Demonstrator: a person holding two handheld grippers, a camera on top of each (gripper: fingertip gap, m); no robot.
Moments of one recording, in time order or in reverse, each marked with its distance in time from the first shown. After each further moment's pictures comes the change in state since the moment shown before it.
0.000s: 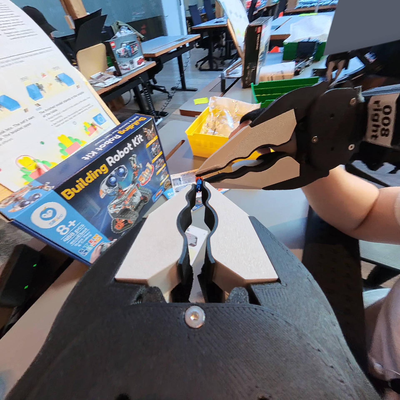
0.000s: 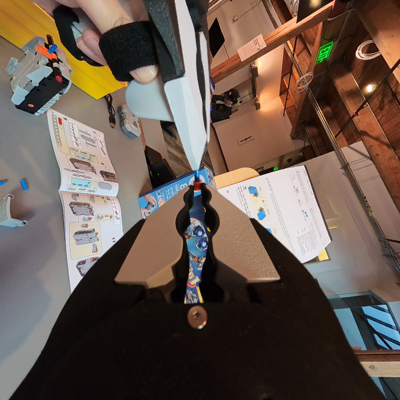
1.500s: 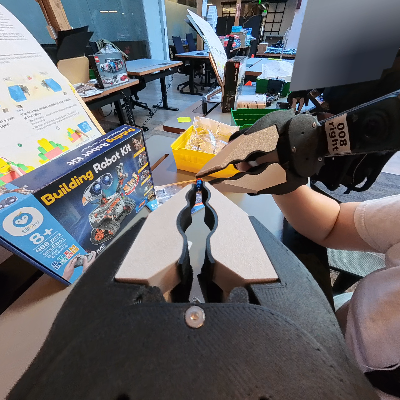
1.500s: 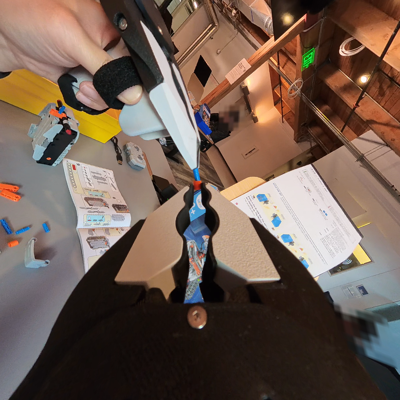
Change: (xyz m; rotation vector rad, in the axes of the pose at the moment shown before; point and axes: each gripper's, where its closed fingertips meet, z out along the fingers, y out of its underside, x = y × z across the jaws) left arm -0.001 -0.008 -0.014 0.093 0.101 -0.093; right arm 0.007 -0.011 0.000 0.121 0.021 0.190
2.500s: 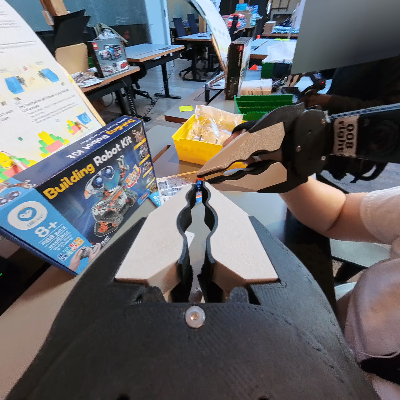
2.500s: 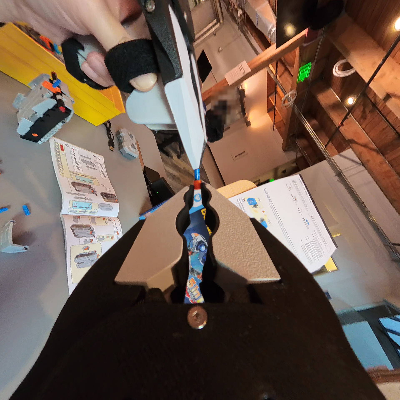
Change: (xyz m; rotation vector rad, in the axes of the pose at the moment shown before) left arm 0.001 0.007 -0.001 -0.054 -0.012 0.020; right arm -0.007 0.002 0.000 -0.015 0.014 -0.136
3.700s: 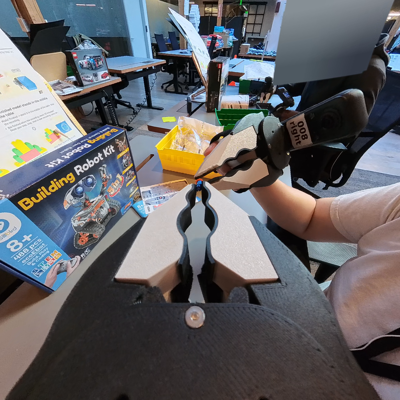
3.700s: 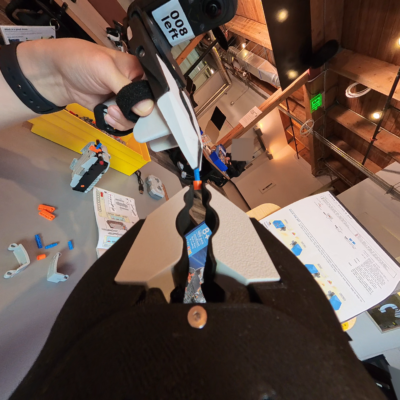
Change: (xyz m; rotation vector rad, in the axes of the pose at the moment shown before) left arm 0.015 -0.010 -0.006 0.052 0.088 -0.031; right arm 0.003 -0.014 -0.014 0.230 -0.086 0.195
